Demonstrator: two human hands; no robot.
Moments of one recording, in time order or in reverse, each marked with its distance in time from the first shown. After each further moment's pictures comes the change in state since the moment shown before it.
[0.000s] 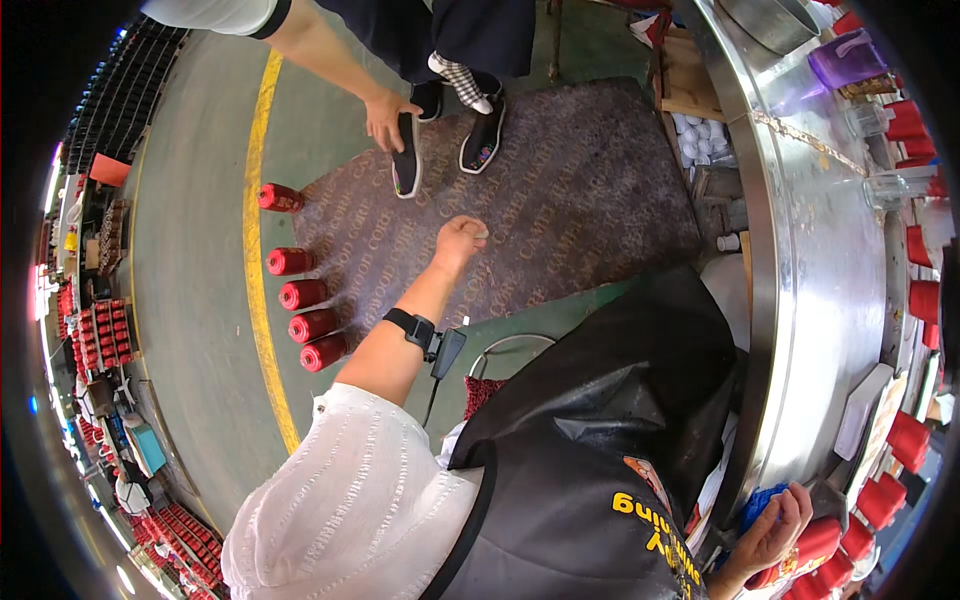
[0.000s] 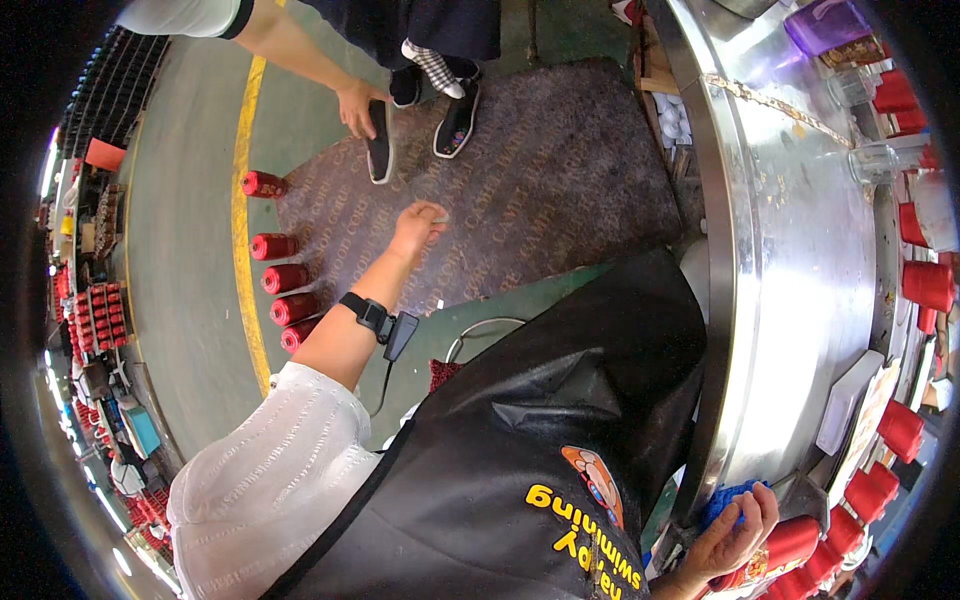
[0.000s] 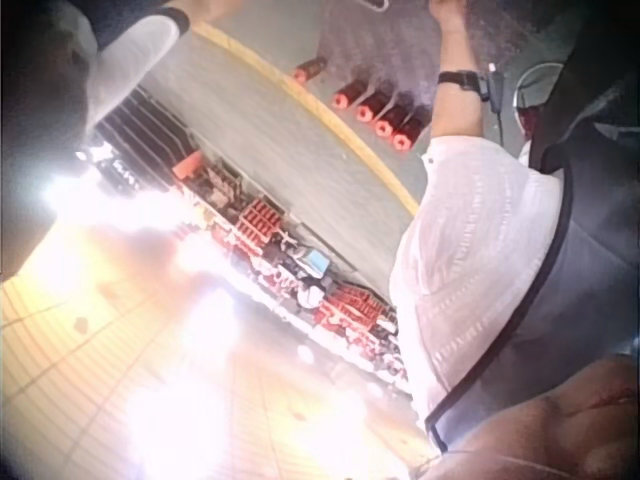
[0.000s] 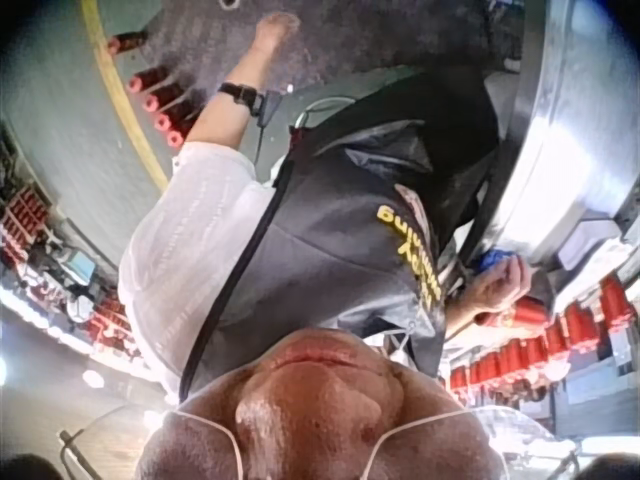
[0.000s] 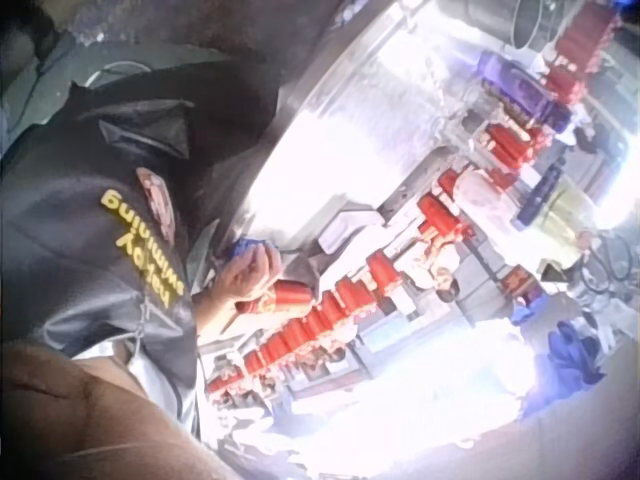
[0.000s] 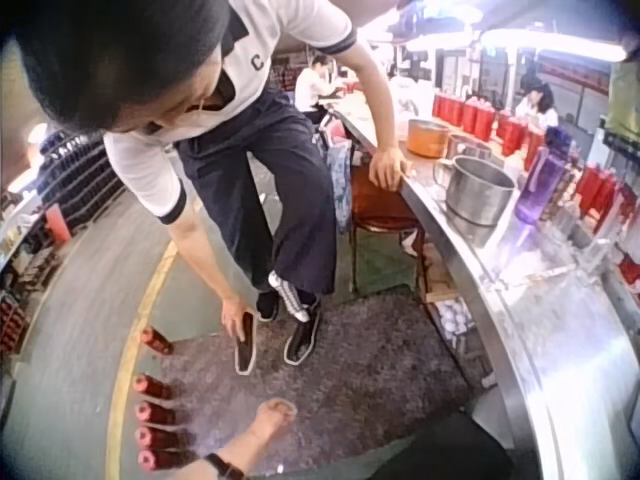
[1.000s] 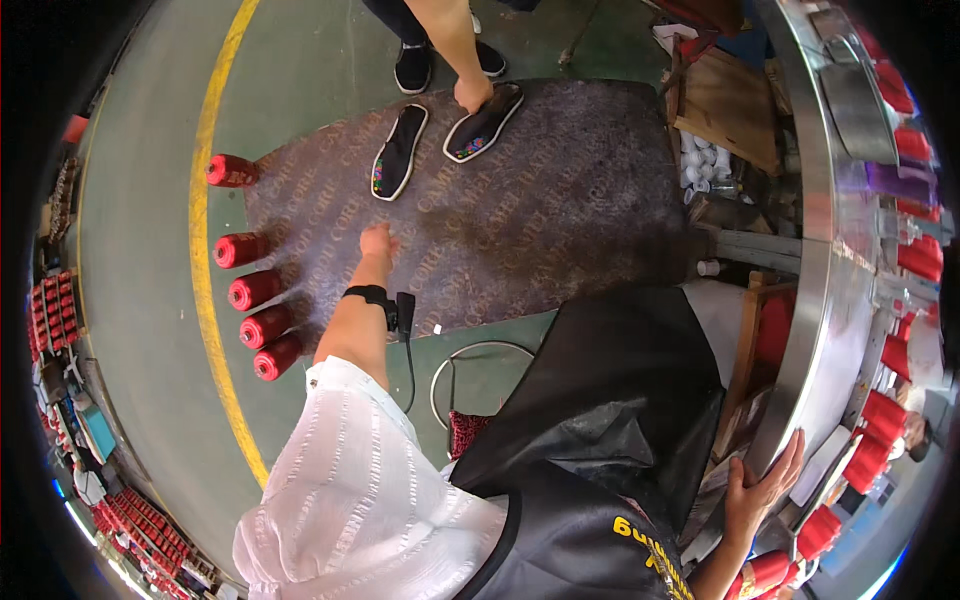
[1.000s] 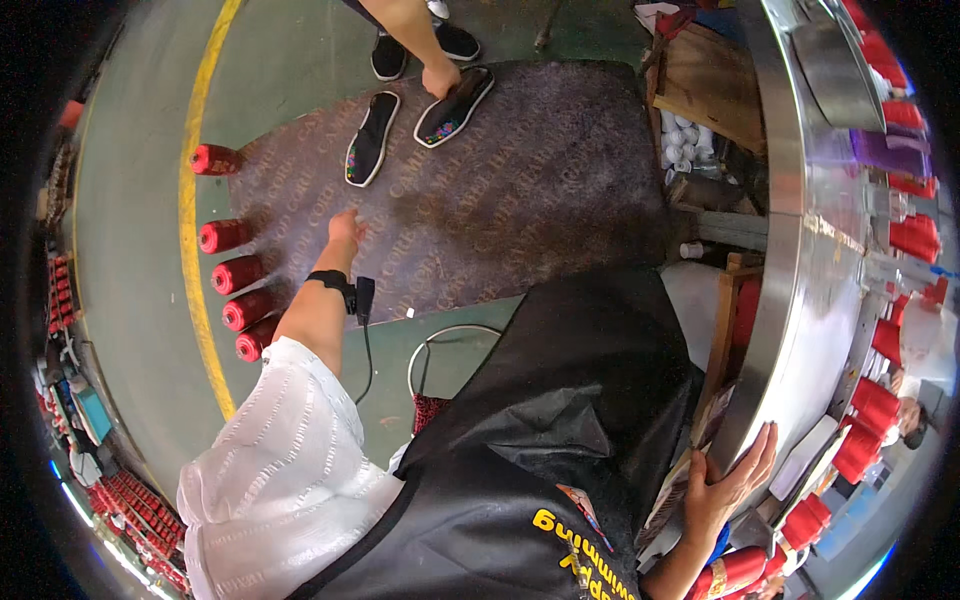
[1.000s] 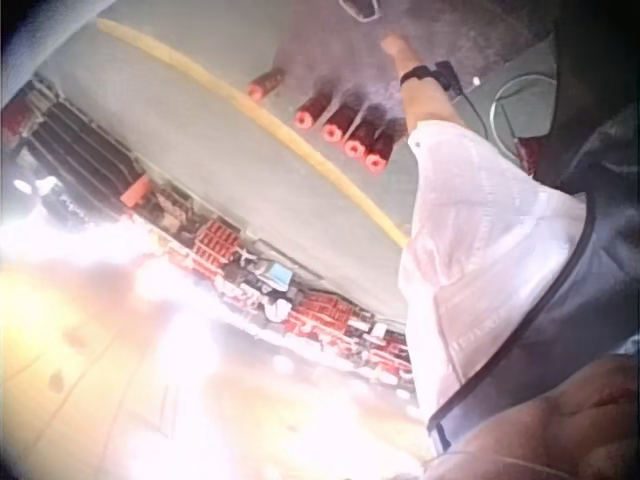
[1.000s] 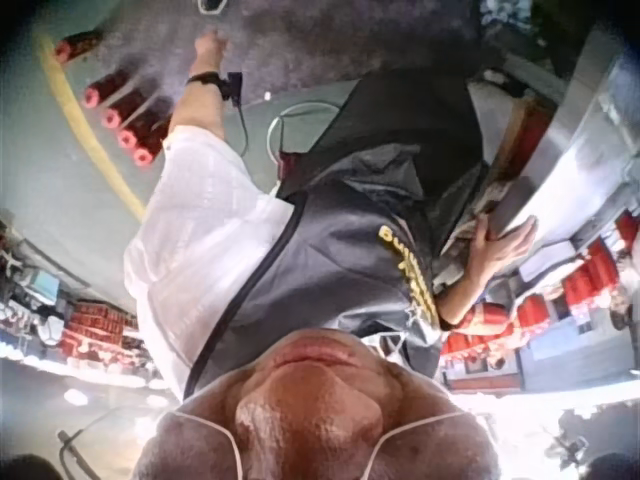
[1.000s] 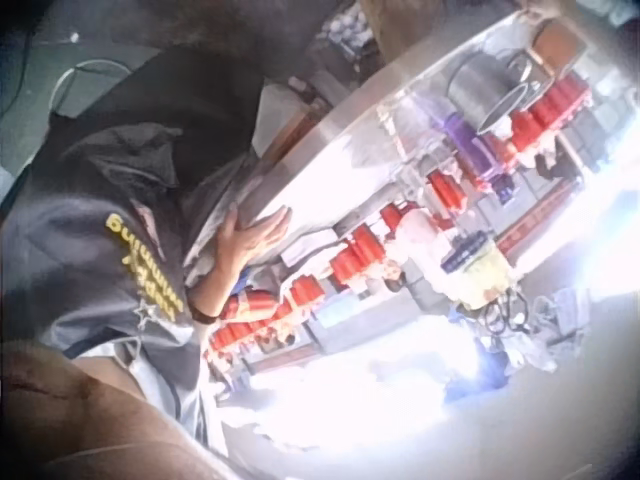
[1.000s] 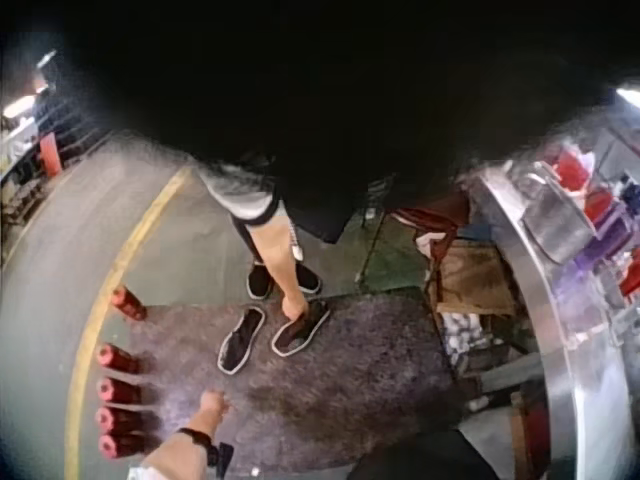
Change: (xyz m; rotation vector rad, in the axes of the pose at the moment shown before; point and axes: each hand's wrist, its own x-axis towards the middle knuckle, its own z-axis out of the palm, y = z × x) left_hand 0.154 -0.125 -0.123 -0.306 0.467 -0.371; right_hand 0.115 -0.050 0.087 -0.440 -0.248 -0.078
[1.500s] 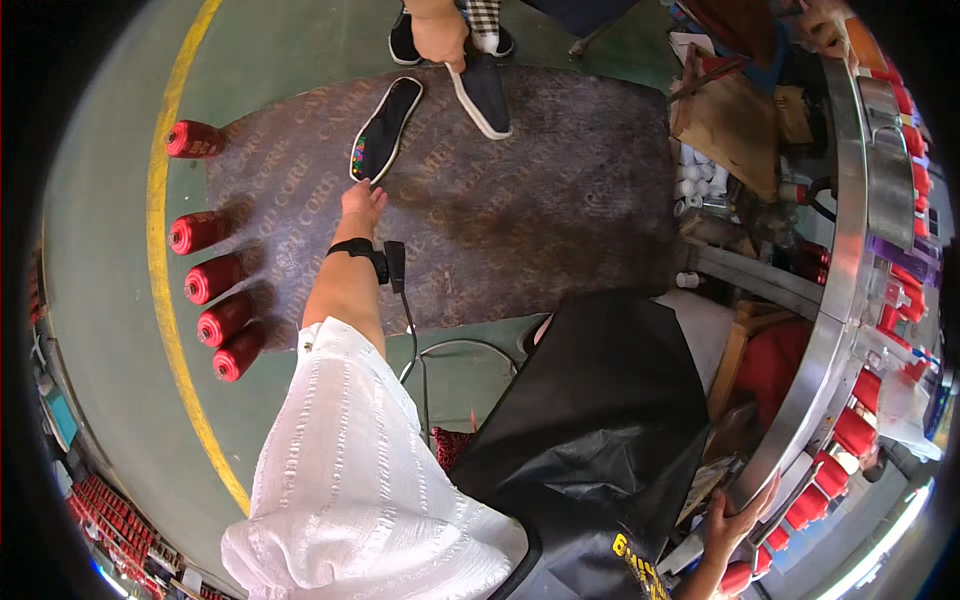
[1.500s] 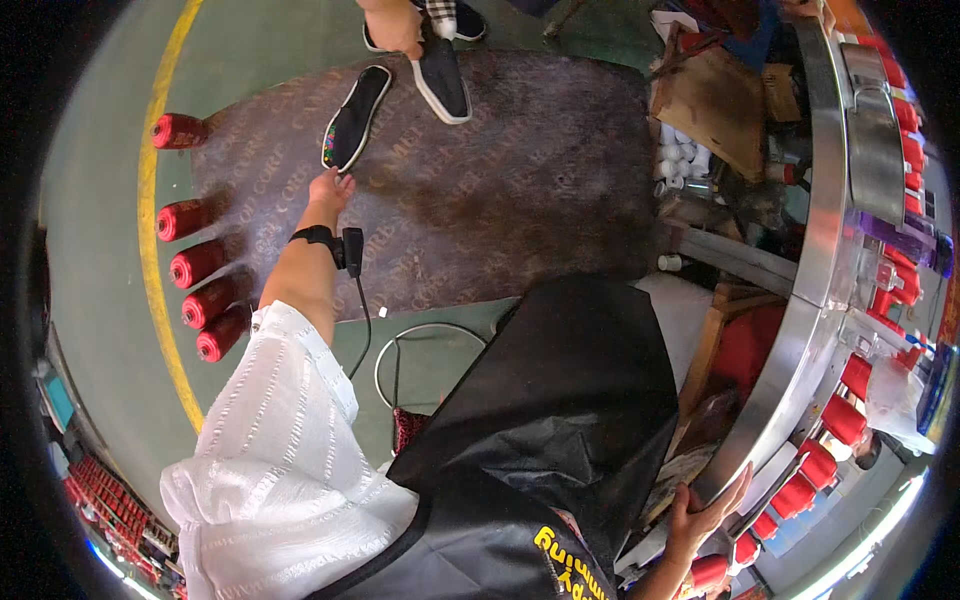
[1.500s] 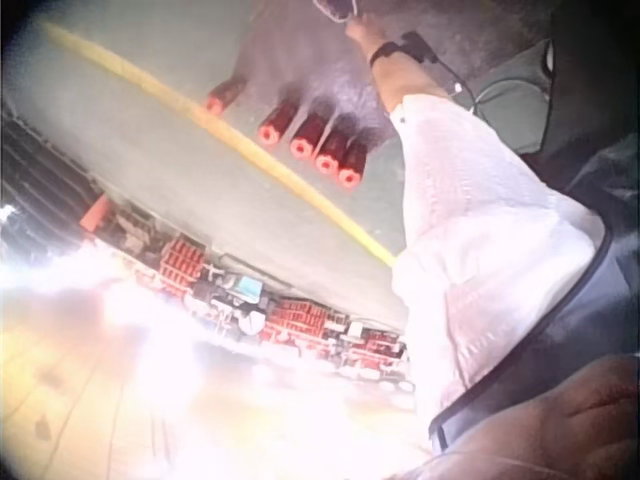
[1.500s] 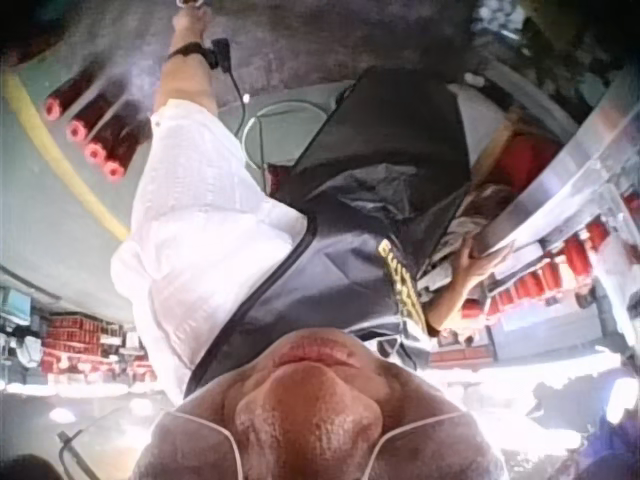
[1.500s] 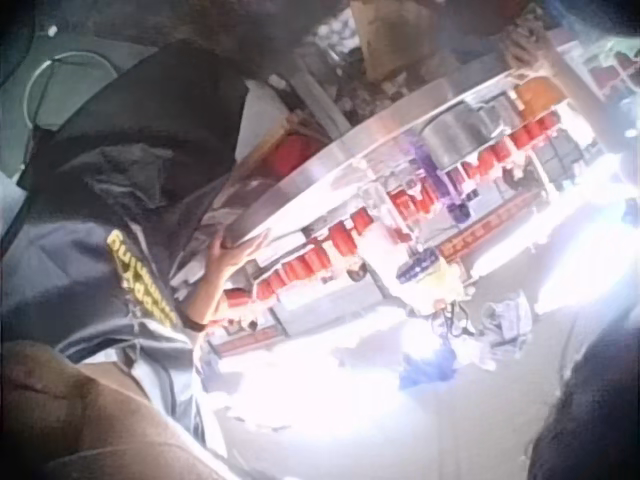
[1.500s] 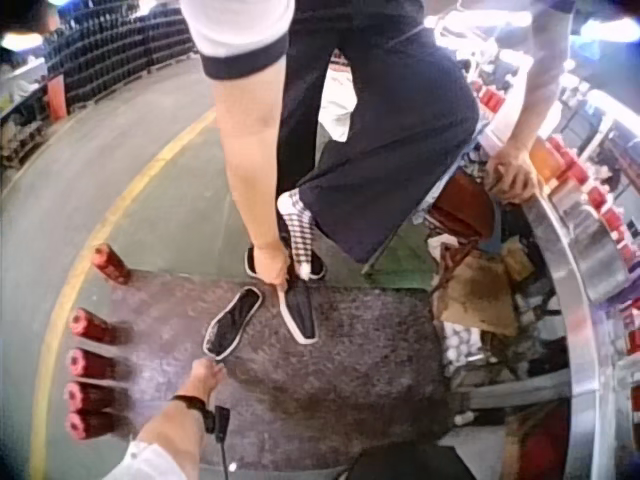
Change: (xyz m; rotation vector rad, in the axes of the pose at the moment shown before) left_hand 0.071 0.016 0.039 -0.600 -0.035 -0.176; right_hand -0.002 0.017 0.005 -0.015 -0.014 -0.045
